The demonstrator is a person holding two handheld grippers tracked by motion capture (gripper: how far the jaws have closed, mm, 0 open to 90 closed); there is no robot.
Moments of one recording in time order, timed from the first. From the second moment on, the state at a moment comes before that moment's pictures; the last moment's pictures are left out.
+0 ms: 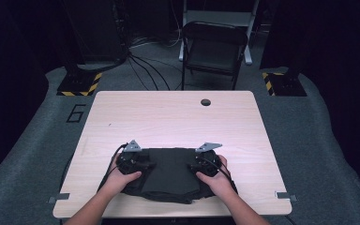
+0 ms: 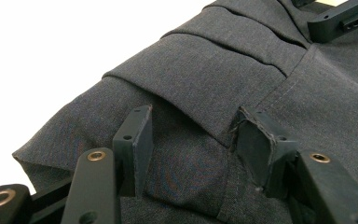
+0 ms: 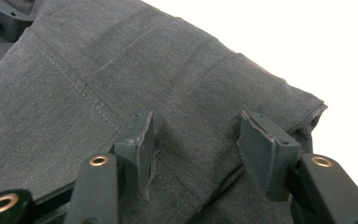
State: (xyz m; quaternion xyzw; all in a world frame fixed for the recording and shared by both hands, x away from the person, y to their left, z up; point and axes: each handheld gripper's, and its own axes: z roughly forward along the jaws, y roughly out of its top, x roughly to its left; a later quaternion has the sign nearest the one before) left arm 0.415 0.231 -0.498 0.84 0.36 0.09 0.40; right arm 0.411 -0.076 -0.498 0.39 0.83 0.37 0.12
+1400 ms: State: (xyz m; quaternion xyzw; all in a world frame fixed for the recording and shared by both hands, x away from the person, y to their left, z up) left arm 0.448 0.222 -0.500 0.82 0.38 0.11 0.41; right arm 0.459 -0.081 -0.500 0.45 0.81 0.37 0.13
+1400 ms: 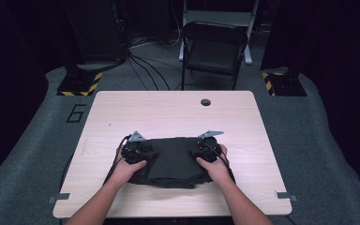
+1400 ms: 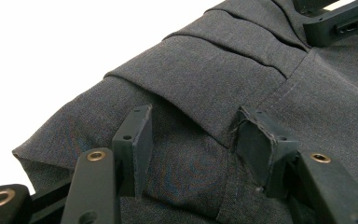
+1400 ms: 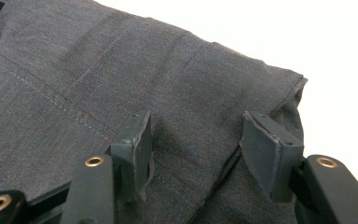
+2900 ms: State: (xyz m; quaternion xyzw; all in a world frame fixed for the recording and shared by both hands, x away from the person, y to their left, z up) left arm 0.408 0.246 -0.464 0.81 0.38 0.12 0.43; right arm 0.416 -0.090 -0.467 0.41 0.81 0.40 0.11
